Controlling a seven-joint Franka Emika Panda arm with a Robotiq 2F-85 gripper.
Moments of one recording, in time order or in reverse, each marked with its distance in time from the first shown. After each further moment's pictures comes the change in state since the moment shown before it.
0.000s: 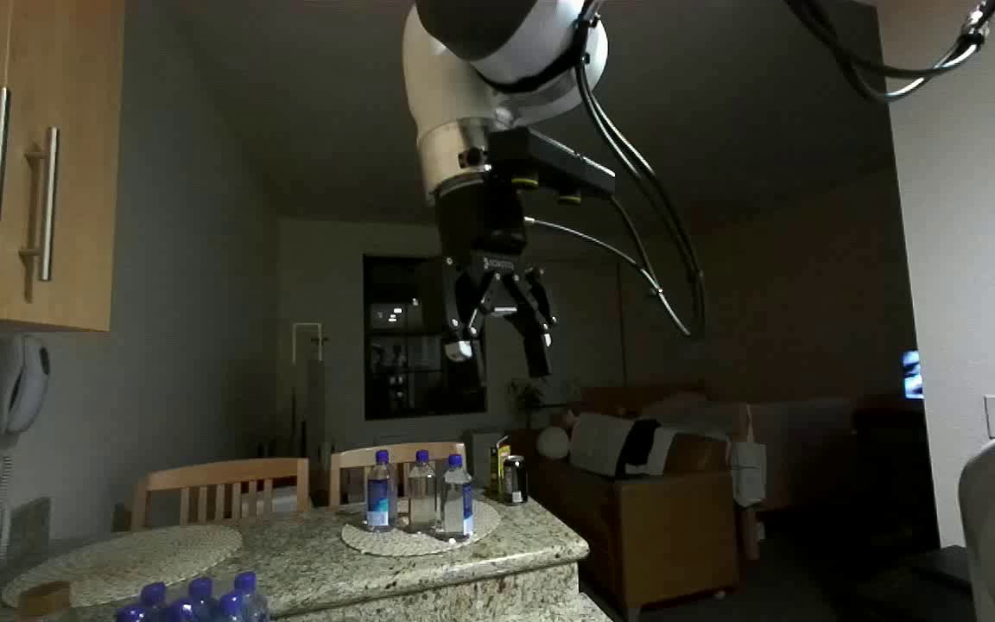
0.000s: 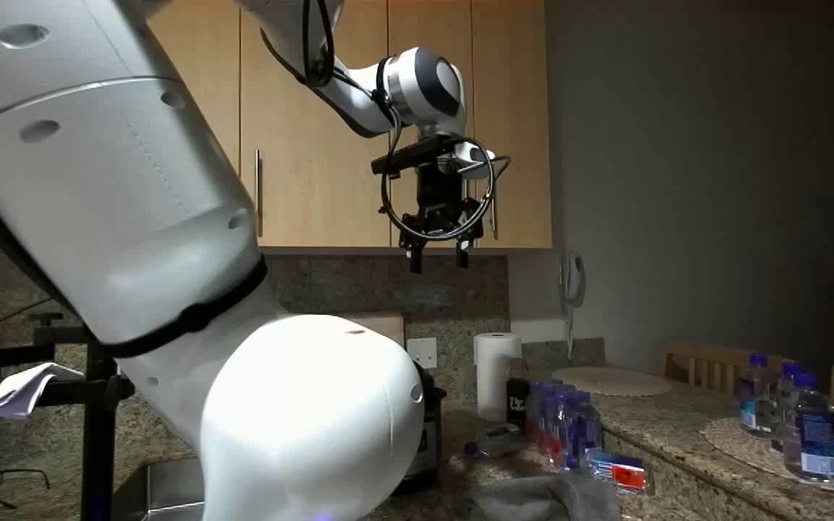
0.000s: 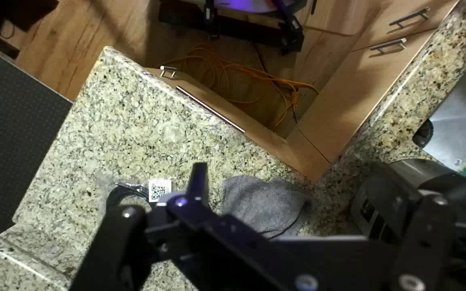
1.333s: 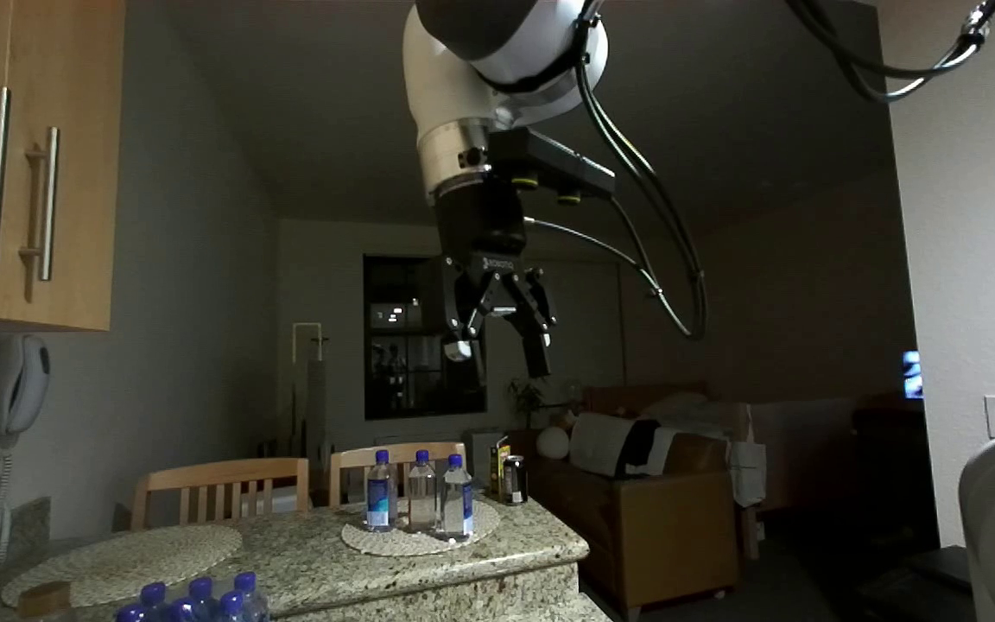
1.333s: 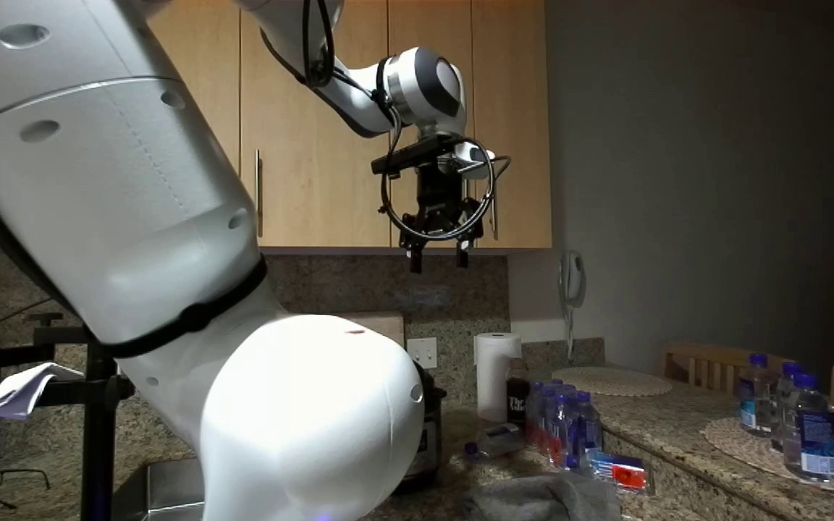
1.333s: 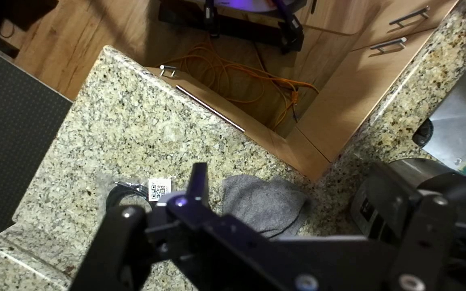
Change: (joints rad) arm 0.000 0.000 0.000 0.000 0.000 0.003 0.000
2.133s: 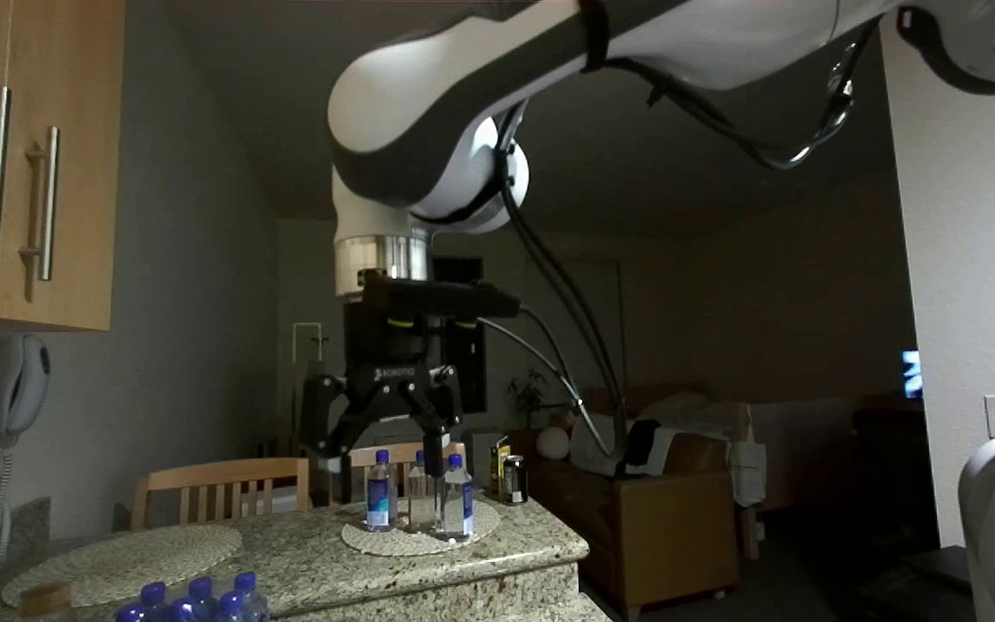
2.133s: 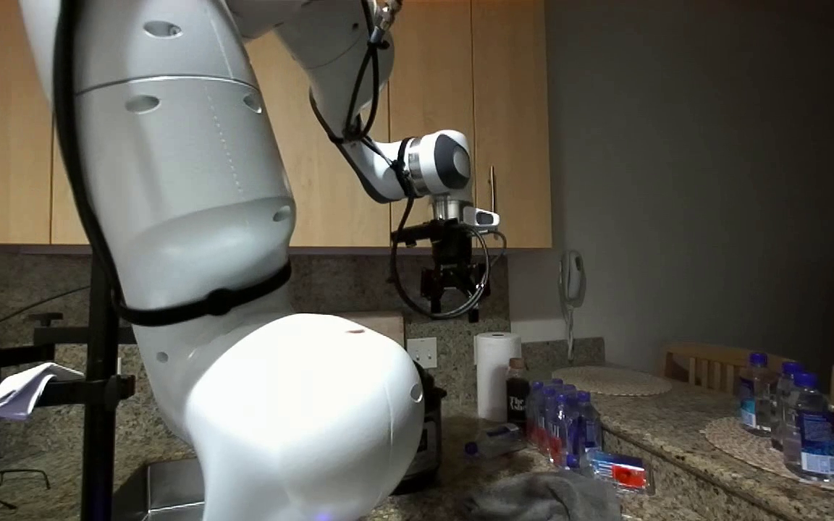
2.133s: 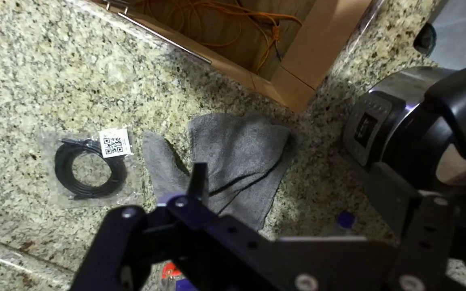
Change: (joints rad) arm 0.001 0.238 0.076 -0.059 -0.003 0.436 0.175
